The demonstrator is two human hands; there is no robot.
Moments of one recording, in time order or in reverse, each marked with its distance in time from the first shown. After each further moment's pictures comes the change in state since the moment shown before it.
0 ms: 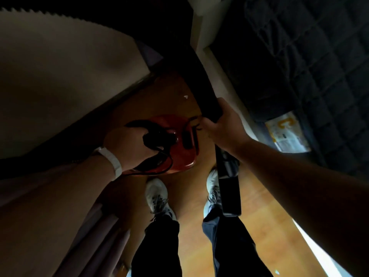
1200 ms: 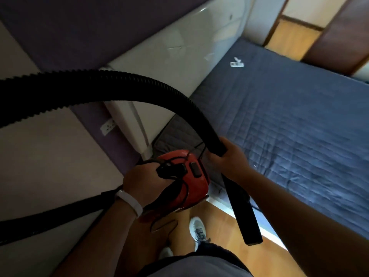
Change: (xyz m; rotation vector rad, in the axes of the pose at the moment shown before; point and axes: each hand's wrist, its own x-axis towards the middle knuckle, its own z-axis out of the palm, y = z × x) left_hand -0.306 0.258 -0.279 -0.114 0.263 0.543; right_hand -0.388 -0.260 -0.261 0.088 0.631 -0.118
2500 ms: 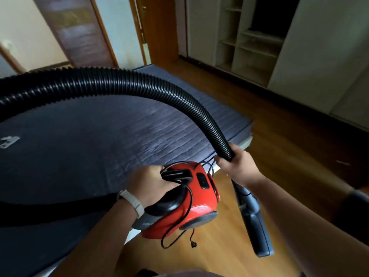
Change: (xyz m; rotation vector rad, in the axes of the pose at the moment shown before) left_hand -0.251 0.481 0.298 0.250 -0.580 0.897; right_hand -0.556 0.233 -0.366 0.054 1.013 0.579
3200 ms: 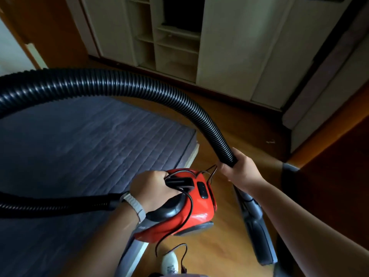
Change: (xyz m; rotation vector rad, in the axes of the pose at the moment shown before) left_hand 0.311 0.143 0.087 0.041 -0.316 0.452; right_hand 0.190 0.092 -0.116 -0.130 0.355 0.301
